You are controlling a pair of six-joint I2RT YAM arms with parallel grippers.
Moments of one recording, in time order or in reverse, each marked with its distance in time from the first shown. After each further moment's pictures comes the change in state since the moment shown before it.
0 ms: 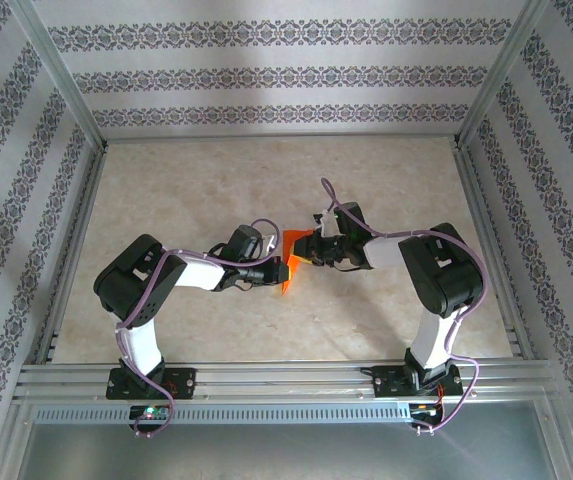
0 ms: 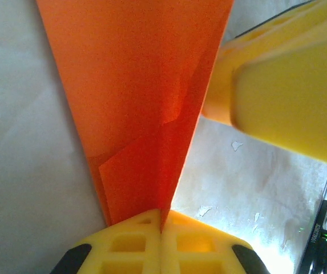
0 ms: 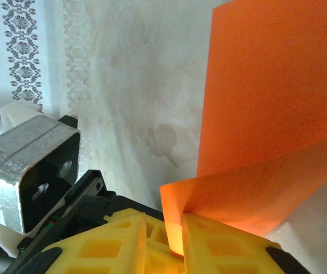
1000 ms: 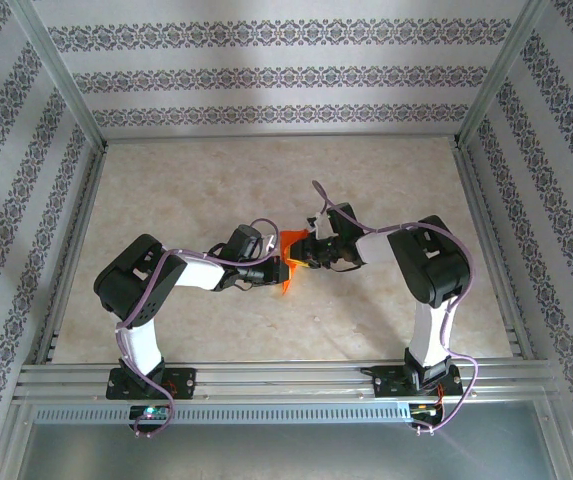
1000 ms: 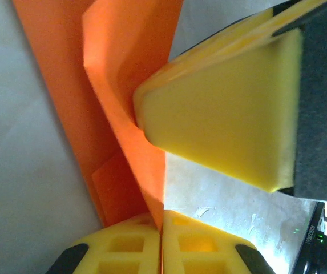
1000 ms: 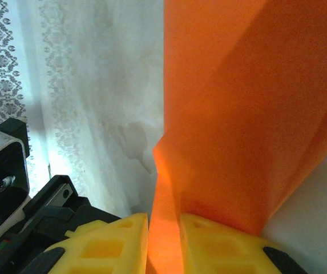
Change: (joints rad) left arm 0.003 0.002 0.000 0.006 0.008 -0.018; right arm 0.016 0.098 0.076 -0.074 -0.012 -0.038
